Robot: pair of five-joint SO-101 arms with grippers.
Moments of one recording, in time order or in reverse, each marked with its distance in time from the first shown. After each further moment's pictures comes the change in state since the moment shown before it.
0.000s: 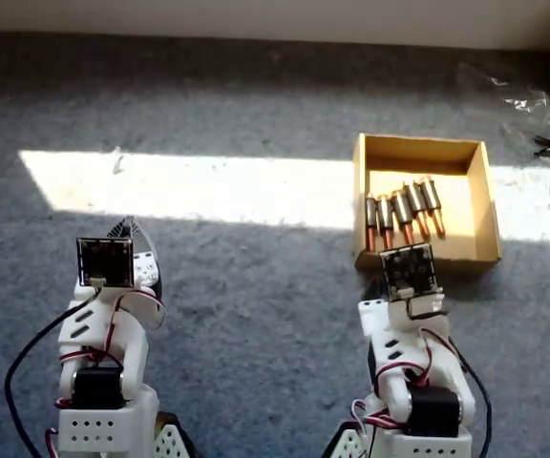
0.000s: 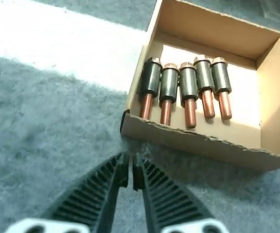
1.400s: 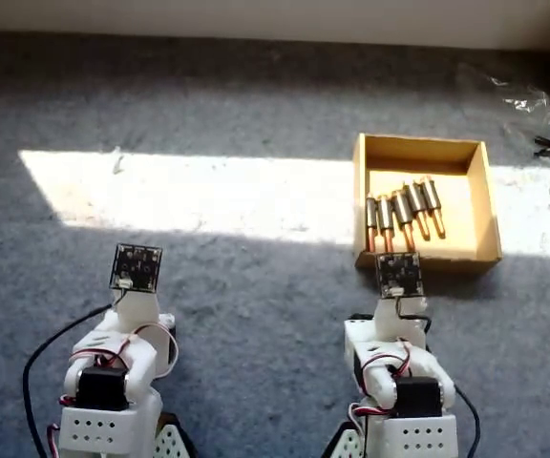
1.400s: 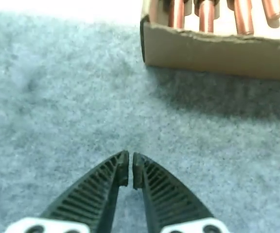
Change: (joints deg) left arm 4.4 0.0 0.0 37.2 3.4; right arm -4.1 0.3 12.1 3.0 -13.5
